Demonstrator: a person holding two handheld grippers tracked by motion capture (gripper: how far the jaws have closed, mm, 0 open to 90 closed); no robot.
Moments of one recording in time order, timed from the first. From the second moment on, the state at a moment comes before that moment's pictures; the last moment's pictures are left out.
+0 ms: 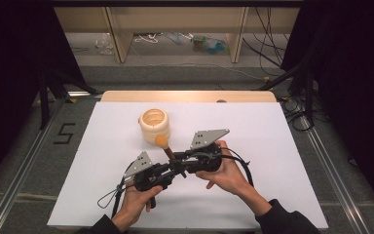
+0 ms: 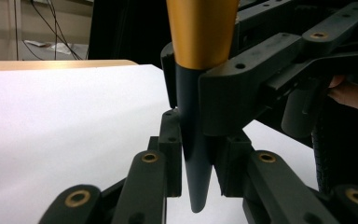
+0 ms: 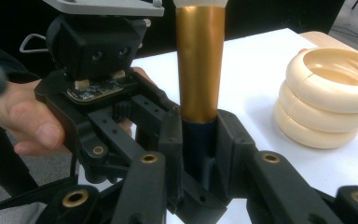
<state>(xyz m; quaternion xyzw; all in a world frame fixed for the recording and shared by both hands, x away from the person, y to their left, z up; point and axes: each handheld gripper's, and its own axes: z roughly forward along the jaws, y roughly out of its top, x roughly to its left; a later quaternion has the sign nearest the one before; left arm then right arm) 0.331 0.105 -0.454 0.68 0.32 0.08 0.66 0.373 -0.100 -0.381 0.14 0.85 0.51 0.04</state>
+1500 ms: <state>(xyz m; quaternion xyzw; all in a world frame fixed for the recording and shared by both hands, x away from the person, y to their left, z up) 0.357 0.169 -0.450 0.67 0.39 0.18 0.60 0.358 -0.206 -0.393 0.28 0.79 0.52 0.13</state>
